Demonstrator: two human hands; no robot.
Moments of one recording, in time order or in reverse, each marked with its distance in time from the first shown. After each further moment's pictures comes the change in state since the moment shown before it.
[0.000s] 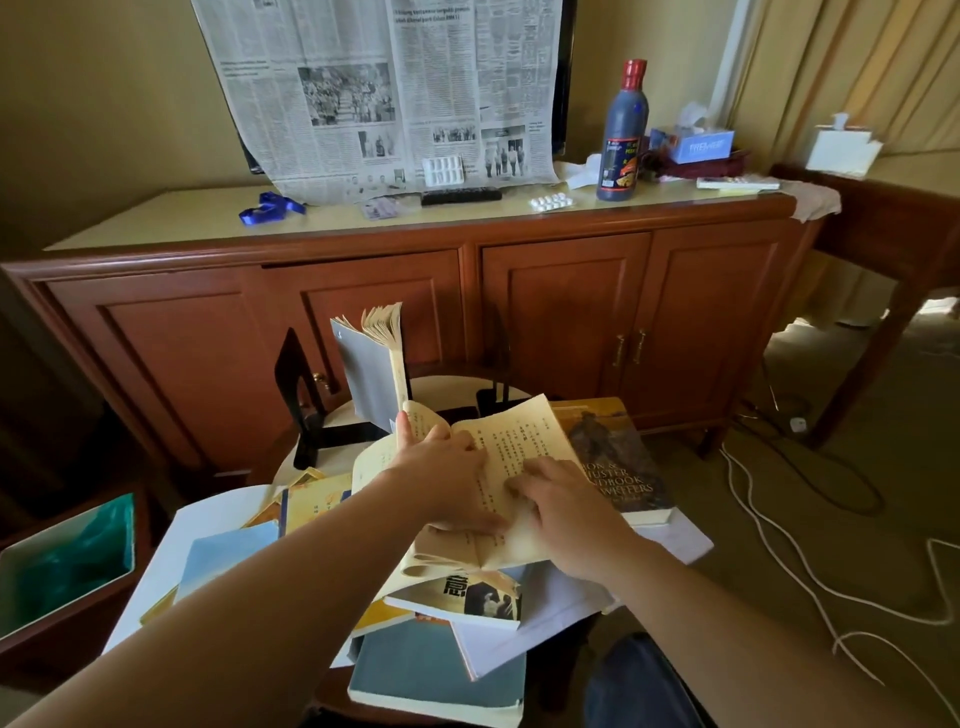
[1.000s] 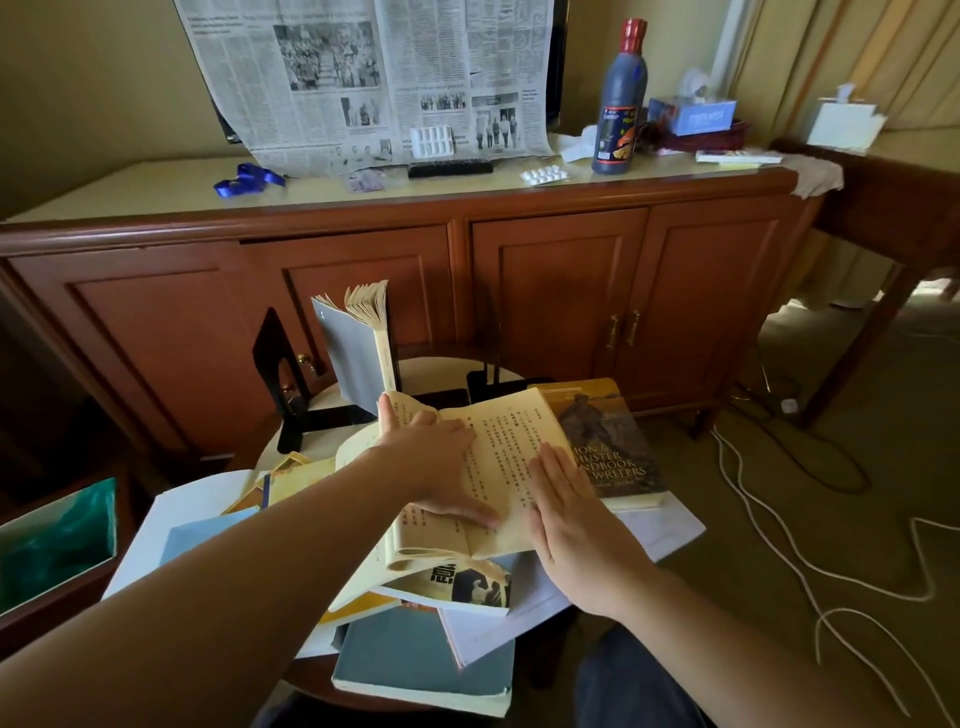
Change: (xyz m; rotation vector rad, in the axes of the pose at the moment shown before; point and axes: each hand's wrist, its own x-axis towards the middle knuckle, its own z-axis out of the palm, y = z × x) left_hand 0.009 -0.001 0.000 -0.096 -0.087 -0.024; right_hand -0.032 0.024 0.034 -0.194 0.040 -0.016
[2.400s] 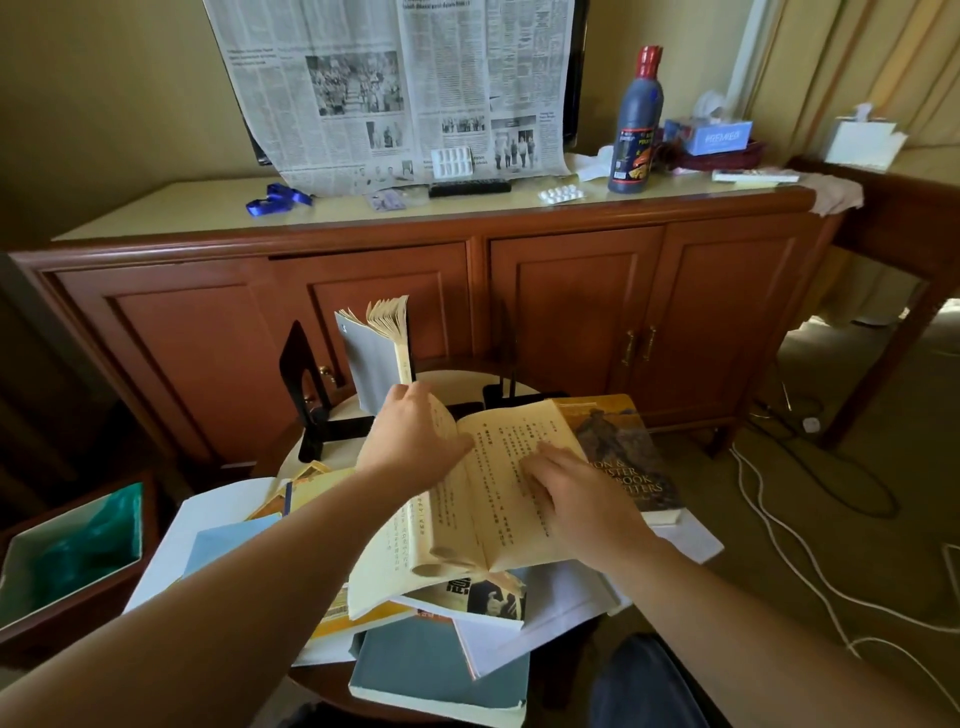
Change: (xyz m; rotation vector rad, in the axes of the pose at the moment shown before) left_hand -0.036 -0.013 -0.017 -0.678 0.547 -0.328; right_hand 0.041 -0.006 -0.034 0.179 0.110 -0.019
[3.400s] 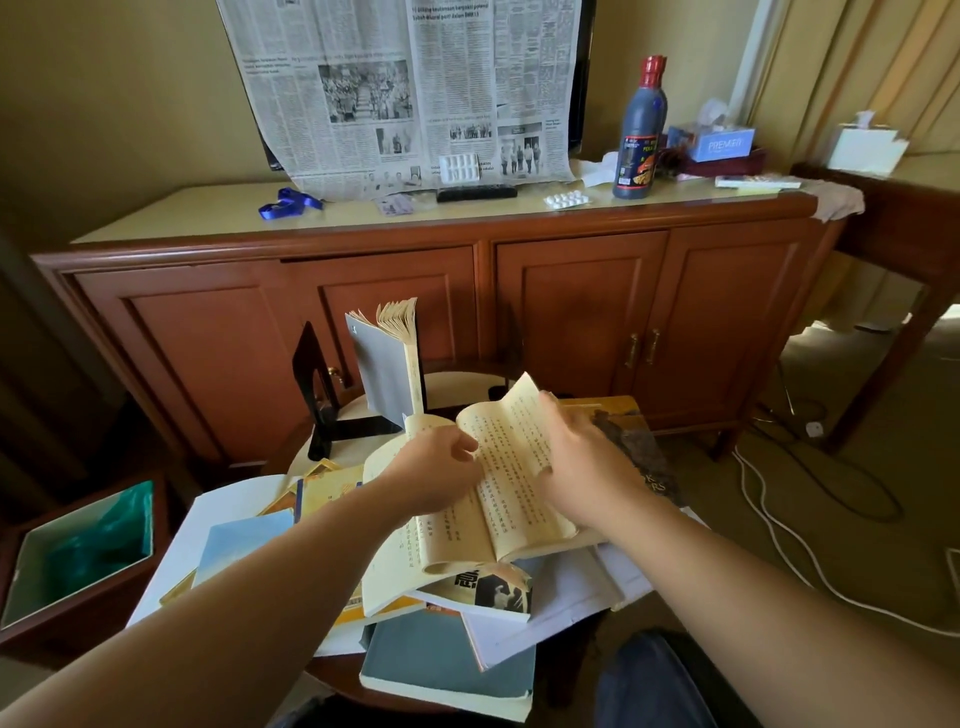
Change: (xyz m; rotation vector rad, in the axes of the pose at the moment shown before) left_hand -0.012 -0.003 0.011 -0.119 -0.369 -0.087; right_hand 0.019 -0.031 -0.046 0.075 -0.054 0.225
